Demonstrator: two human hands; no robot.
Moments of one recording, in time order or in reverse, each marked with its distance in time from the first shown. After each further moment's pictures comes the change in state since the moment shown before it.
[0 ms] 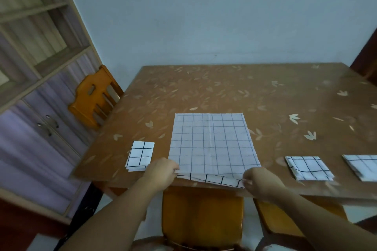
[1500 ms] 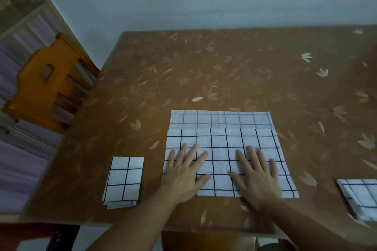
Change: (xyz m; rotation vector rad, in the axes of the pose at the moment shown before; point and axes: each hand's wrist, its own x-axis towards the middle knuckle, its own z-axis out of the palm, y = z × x) left_hand 0.162 -0.028 0.076 0.092 -0.065 0.145; right_hand 0.159 -0.014 0.059 -0.122 0.147 0.101
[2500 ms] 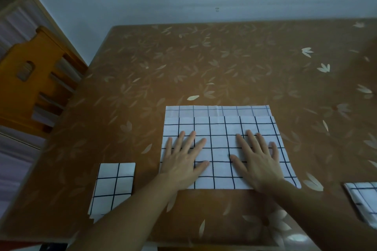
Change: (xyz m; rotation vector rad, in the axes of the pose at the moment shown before) left_hand 0.046 -0.010 -0.010 -0.002 0.054 -0.007; right_hand 0.052 0.009 -0.013 0.006 0.043 -0.010
